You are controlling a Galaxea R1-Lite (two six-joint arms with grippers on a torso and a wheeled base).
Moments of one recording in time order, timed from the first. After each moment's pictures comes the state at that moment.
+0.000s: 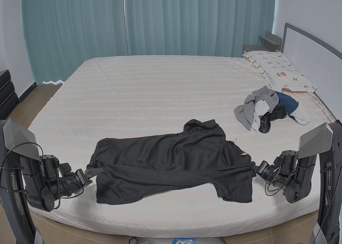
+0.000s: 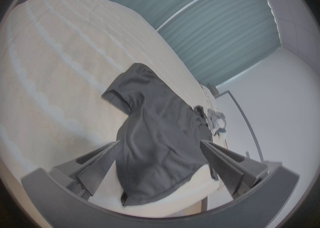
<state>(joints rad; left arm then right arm) 0.13 2.33 -0.26 -1.51 -0.59 -0.63 0.06 2.49 -0.46 -1.55 0.16 0.76</state>
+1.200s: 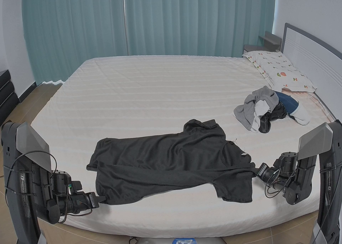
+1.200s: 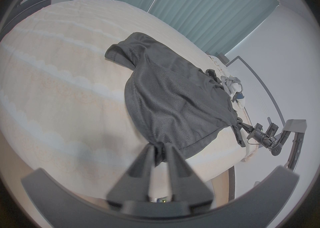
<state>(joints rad) 0.01 2.40 -0.10 -1.52 -0.44 -0.37 0.07 2.49 -0.43 -1.55 0.15 0.77</state>
